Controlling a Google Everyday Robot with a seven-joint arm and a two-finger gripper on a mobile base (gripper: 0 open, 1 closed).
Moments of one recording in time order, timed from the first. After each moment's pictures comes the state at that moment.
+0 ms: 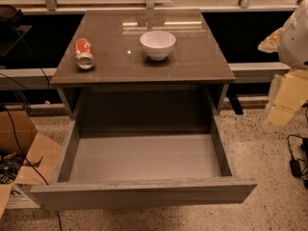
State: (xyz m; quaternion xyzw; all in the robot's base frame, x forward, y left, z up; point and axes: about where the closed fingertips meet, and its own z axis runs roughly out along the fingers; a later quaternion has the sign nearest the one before) arm 0.438 -0.217 0.977 -0.60 0.78 -0.04 0.16
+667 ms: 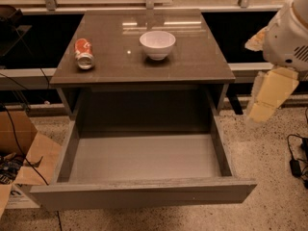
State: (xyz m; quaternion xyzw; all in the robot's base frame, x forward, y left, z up) arm 0.448 -0.192 0.975 -0.60 0.78 -0.02 0.18
